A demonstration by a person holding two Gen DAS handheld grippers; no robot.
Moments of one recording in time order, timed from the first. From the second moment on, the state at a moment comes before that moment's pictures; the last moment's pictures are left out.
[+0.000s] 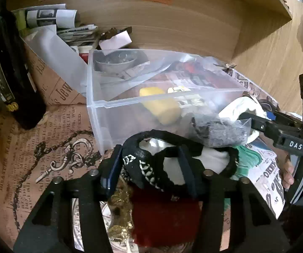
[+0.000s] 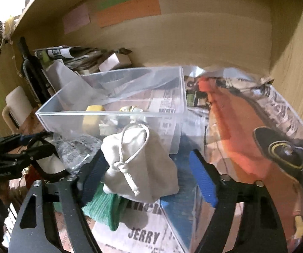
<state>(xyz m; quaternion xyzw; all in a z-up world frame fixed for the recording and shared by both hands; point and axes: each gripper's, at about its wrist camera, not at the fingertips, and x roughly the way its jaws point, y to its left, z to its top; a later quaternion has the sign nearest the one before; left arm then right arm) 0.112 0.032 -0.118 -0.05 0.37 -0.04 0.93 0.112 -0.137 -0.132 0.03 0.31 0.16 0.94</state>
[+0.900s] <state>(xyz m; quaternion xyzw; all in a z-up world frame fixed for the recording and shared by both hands) 0.076 0.034 -0.045 -0.04 0.25 -0.01 0.97 0.074 -0.143 -0.082 0.03 0.21 0.17 0.96</state>
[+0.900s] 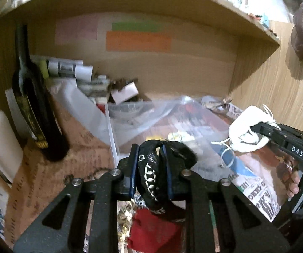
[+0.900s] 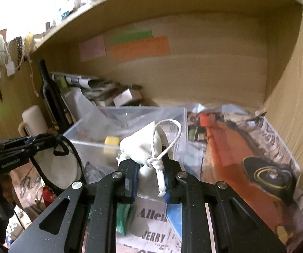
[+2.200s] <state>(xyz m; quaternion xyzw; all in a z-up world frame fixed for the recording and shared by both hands) 0.208 0.050 -0.063 0.05 0.29 0.08 0.95 0.175 -0.093 -0.073 -0.01 0.24 0.18 0.95</state>
